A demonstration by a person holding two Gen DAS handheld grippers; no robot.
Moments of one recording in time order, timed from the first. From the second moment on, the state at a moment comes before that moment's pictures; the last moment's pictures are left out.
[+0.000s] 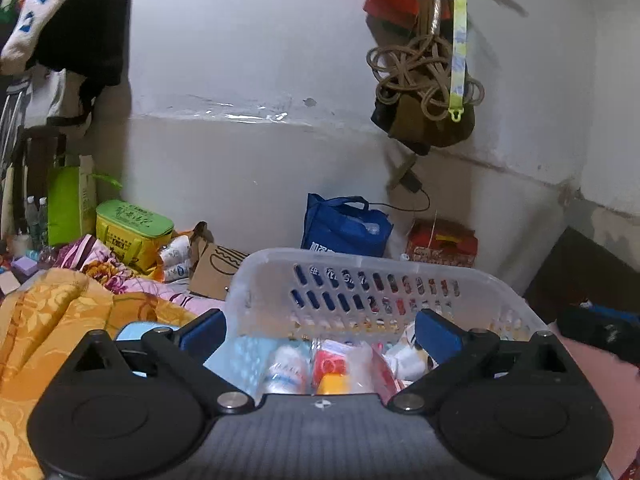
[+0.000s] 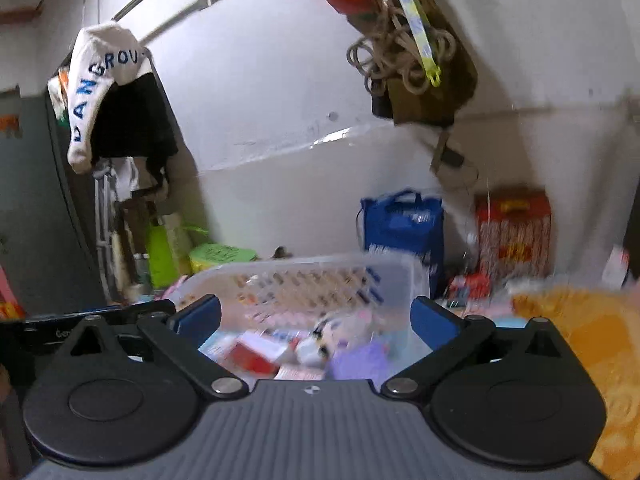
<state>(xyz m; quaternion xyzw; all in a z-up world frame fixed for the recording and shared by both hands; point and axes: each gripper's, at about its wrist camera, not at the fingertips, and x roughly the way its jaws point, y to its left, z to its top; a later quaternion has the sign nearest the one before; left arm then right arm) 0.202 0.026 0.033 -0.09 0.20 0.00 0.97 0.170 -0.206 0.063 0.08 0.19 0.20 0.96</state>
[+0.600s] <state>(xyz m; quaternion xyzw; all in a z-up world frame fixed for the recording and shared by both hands) 0.132 -0.012 0.034 -0.03 0.20 0.00 0.98 0.120 -0.187 0.059 -0.06 0.17 0.06 0.98</state>
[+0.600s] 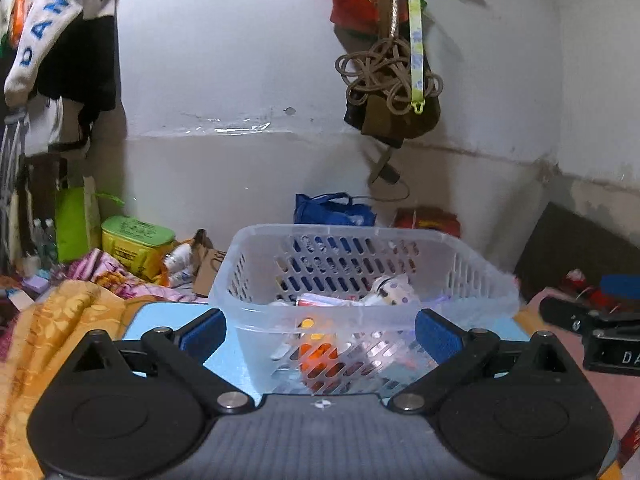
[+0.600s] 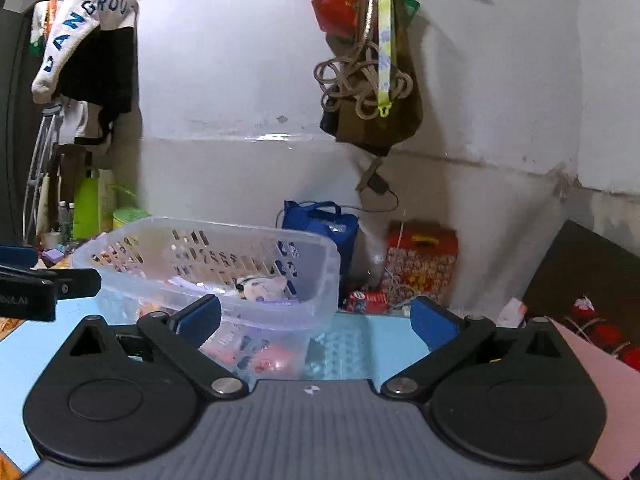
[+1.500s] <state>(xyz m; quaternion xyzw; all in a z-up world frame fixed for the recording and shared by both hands) 0.141 -0.032 0.016 -0.03 0.24 -0.01 0.97 0.122 -0.201 0.044 -0.01 0.19 0.09 0.98</state>
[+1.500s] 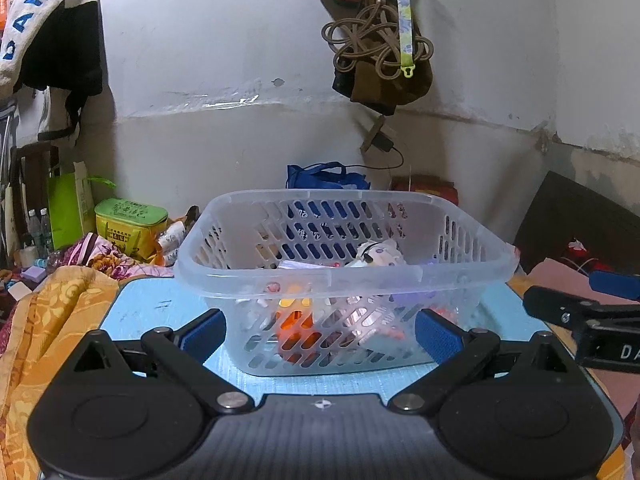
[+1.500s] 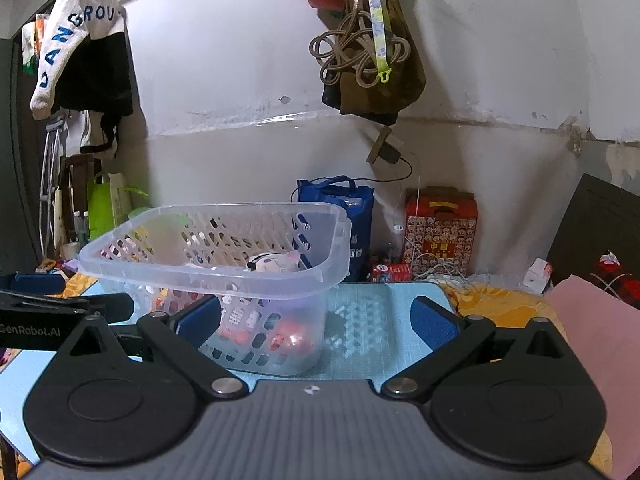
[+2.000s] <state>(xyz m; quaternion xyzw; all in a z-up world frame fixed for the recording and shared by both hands) 0.141 -0.026 0.018 -0.03 0.23 0.00 0.97 0.119 -0.197 0.046 0.00 0.19 0.10 0.98</state>
